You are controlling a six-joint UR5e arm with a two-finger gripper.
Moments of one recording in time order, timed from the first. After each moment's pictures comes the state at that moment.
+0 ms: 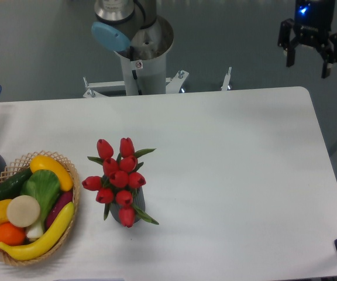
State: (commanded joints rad) arm 3.12 -1.56 -1.71 -1.11 1.23 1.96
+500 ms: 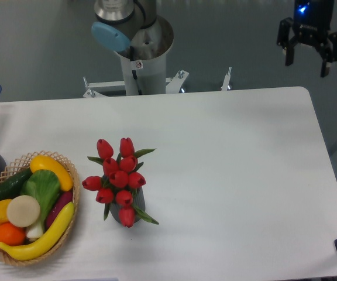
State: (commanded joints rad) arm 3.13 -1.54 -1.76 -1.13 1.22 1.93
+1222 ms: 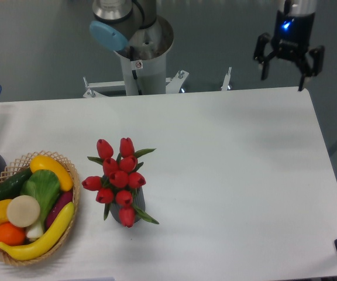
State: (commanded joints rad) arm 3.00 -1.55 -1.85 -1.13 1.18 1.65
